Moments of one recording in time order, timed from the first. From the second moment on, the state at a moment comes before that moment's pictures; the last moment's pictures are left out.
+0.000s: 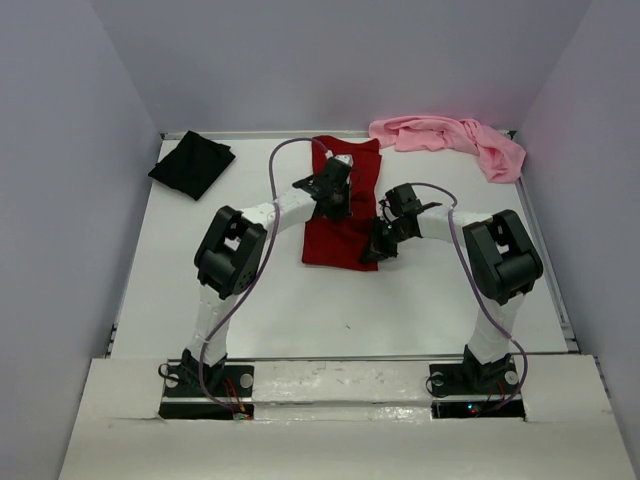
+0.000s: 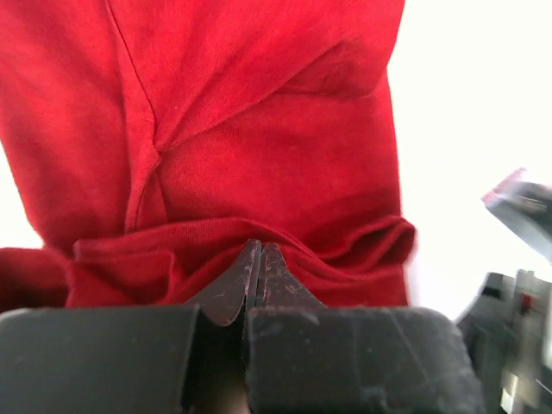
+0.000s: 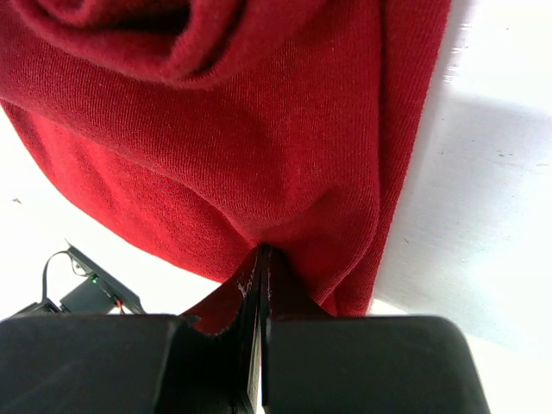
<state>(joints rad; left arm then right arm) -0.65 2.10 1.60 -0.32 -0.05 -0.48 0.39 1.91 1.12 -0.36 -0.47 0.63</state>
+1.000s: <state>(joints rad) -0.60 1.73 1.13 -0.32 0.40 -0.61 0.39 1.91 1.12 -0.36 -0.47 0.62</state>
